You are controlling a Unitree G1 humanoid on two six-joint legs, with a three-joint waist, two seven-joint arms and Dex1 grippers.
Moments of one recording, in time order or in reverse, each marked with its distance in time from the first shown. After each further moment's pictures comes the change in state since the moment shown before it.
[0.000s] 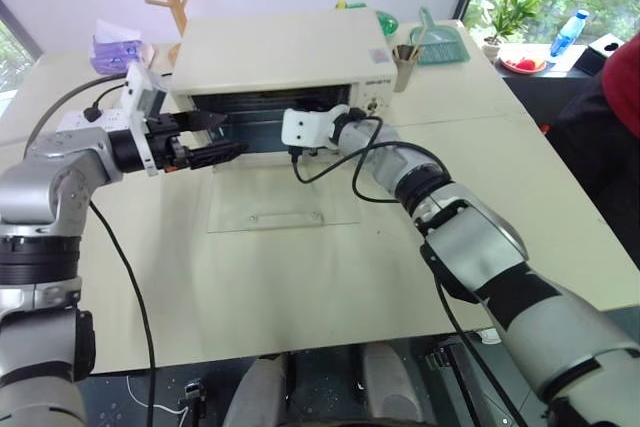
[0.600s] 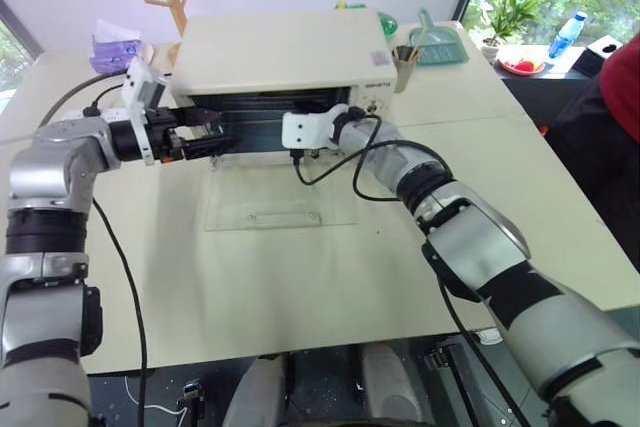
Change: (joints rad) left arm -0.135 -0.008 -0.068 0.265 0.121 -0.108 -0.109; right arm -0.002 -0.015 0.013 -0.020 -0.042 -0.015 0.018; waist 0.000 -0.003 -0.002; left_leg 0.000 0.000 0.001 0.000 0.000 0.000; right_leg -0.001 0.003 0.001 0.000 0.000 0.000
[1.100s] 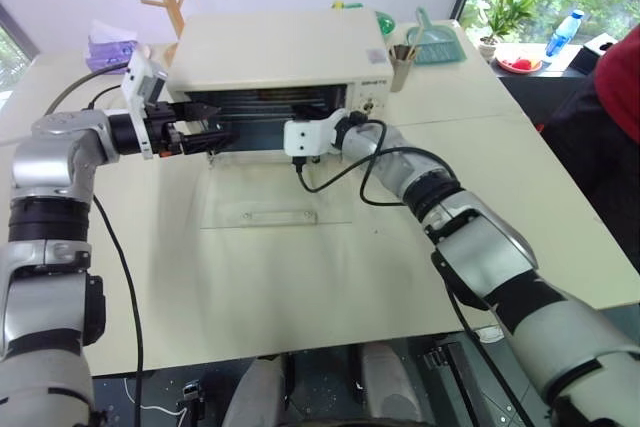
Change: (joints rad) left arm -0.043 -0.005 -0.007 0.077 0.044 -0.048 -0.042; right arm 0.098 -0.048 0.001 -0.191 -0.016 -0.025 0.046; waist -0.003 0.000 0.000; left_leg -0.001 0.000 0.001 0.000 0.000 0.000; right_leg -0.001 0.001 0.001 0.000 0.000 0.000
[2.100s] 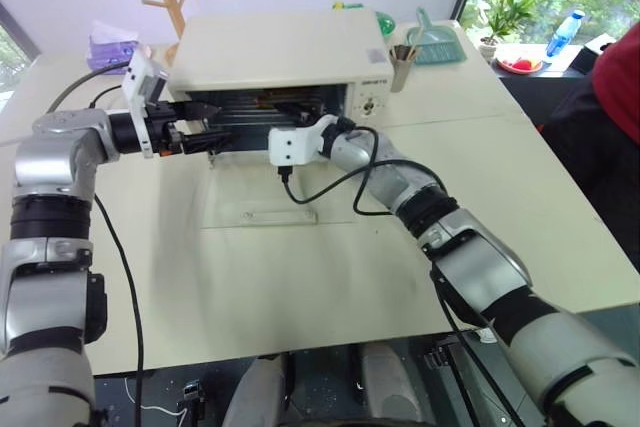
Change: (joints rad) left arm -0.012 -0.006 0.001 0.019 0.020 -0.018 -0.015; right arm 0.058 0.032 -0.022 -0.168 0.000 0.070 0.073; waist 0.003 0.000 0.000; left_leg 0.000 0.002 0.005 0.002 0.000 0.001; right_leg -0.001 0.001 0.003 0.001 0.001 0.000
